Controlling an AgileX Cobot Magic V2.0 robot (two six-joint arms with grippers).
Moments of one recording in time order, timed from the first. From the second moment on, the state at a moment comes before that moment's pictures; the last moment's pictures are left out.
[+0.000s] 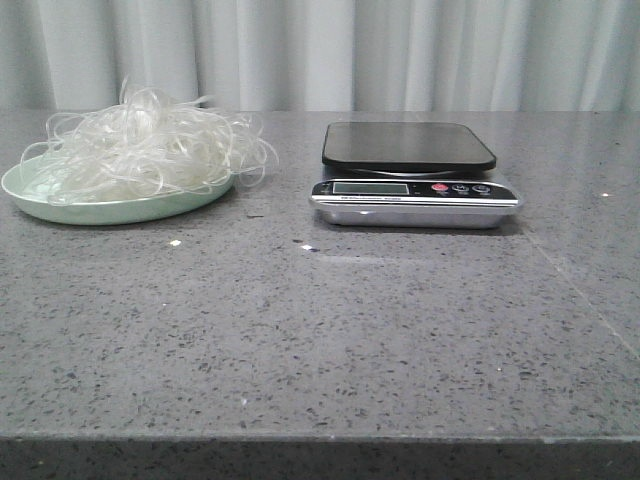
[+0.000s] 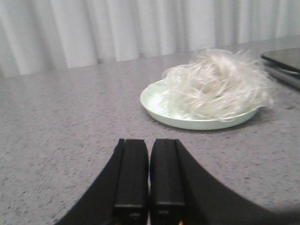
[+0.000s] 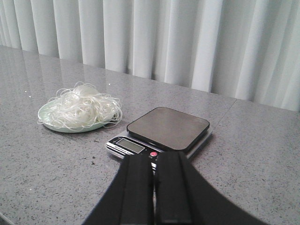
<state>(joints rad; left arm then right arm) -0.14 0.00 0.00 0.00 0.12 0.11 0.54 0.00 -0.40 -0.04 0.48 0.05</state>
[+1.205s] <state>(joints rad) 0.00 0.00 0.00 0.00 0.03 0.06 0.54 0.00 -0.40 -0.04 0.48 0.05</state>
